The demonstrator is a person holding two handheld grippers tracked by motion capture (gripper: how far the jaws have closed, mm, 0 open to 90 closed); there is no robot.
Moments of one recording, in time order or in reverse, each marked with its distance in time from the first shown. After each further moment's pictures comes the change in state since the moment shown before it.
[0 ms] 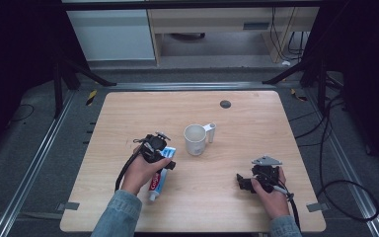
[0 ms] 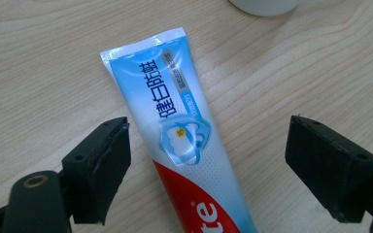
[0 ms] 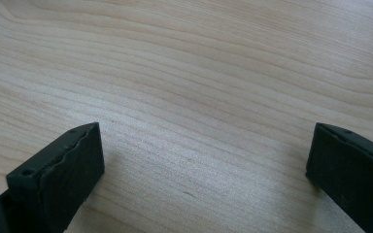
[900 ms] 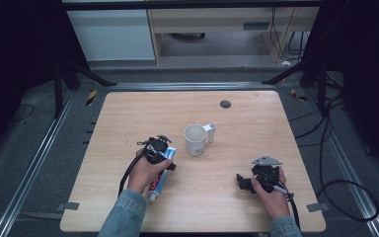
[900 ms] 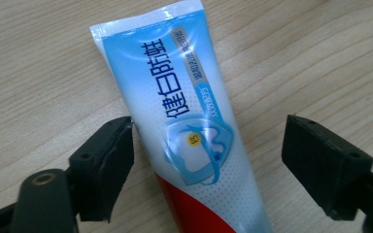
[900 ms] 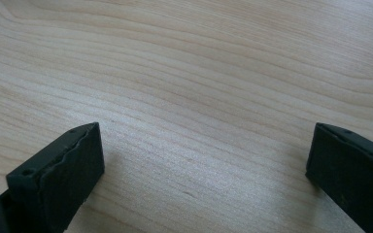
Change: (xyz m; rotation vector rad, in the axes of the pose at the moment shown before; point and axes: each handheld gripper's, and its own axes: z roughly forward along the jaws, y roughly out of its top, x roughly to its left) left arm 0.007 -0.004 0.028 0.054 0.017 -0.042; right arm 0.000 0.000 0.000 0.001 -0.001 0.002
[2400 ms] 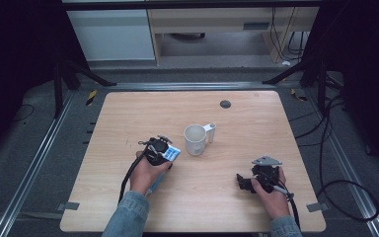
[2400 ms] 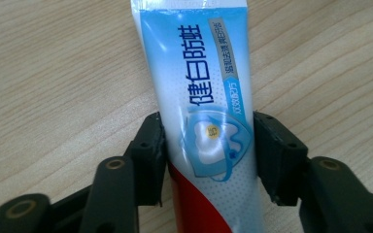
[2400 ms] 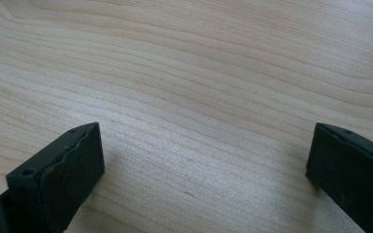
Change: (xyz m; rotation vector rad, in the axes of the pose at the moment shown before) left arm -0.003 -0.001 0.003 -0.017 0.029 0.030; right arm 0.000 0.000 0.000 0.000 0.000 0.001
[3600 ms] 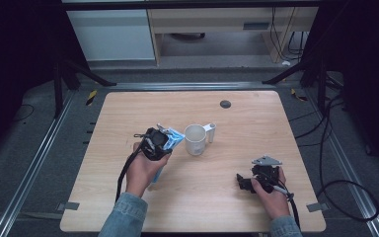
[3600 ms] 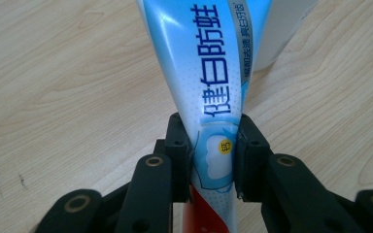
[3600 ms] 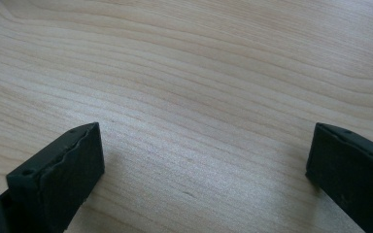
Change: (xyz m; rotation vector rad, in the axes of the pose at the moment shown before) left arm -0.014 0.012 -0.068 -0.203 0.025 0.084; right arm 0.000 0.000 0.000 0.000 0.000 0.001
